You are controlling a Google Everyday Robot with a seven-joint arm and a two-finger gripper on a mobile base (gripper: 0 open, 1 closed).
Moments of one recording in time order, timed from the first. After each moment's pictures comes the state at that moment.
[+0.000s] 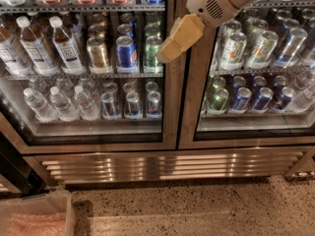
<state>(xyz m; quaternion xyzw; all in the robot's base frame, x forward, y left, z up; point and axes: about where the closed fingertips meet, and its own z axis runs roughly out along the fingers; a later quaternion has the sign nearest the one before) 0.574 -0.029 1.011 -0.57 0.71 0.15 0.38</state>
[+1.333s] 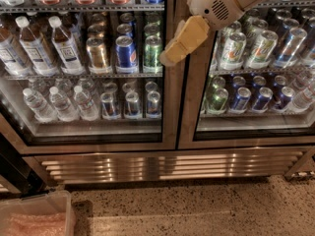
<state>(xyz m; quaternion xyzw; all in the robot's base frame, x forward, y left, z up) 0.555 -0.031 1.005 -0.58 0.71 0.21 0.35</state>
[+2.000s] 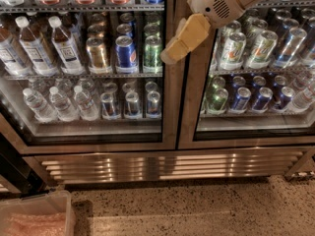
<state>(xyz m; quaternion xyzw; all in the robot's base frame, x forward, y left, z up) 0.561 -0.031 1.009 -0.58 0.70 0.21 0.36</state>
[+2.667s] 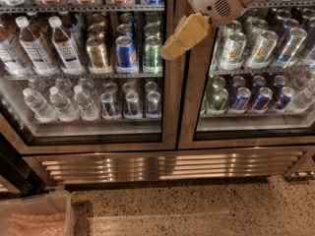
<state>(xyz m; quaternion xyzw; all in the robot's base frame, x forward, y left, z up) 0.564 -0.034 1.010 -0.58 0.70 0.21 0.36</state>
